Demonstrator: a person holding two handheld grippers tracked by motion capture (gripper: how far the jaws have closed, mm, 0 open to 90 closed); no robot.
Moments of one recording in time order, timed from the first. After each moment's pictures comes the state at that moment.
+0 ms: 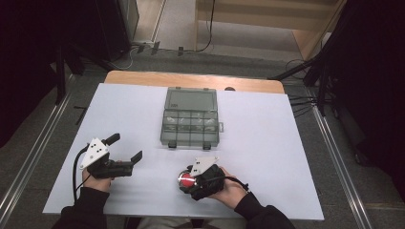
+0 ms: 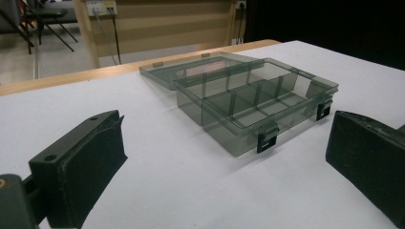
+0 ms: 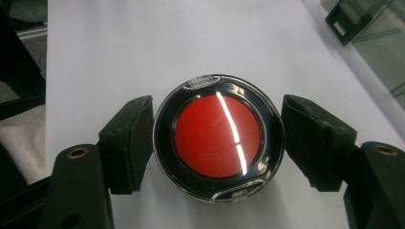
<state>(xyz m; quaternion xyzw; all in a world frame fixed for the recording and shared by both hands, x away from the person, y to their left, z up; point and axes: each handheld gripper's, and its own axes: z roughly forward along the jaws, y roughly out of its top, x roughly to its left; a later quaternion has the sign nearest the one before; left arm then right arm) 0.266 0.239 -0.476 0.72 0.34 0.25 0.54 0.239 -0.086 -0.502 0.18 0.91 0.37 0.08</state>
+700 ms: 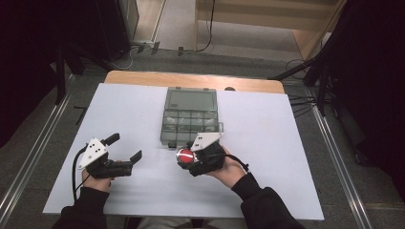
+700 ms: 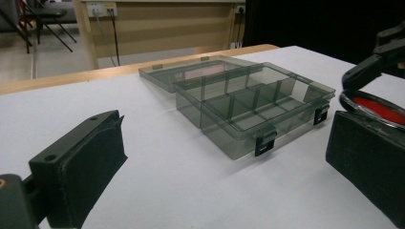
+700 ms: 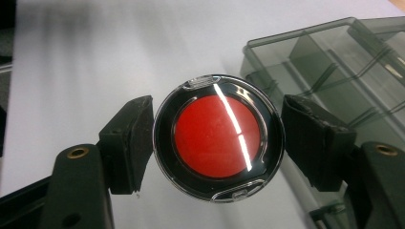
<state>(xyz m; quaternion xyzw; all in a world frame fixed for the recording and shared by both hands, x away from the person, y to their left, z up) 0.266 0.240 -0.476 0.72 0.35 0.24 0.55 0.280 -0.089 -0.459 0.20 0.88 0.41 0.11</state>
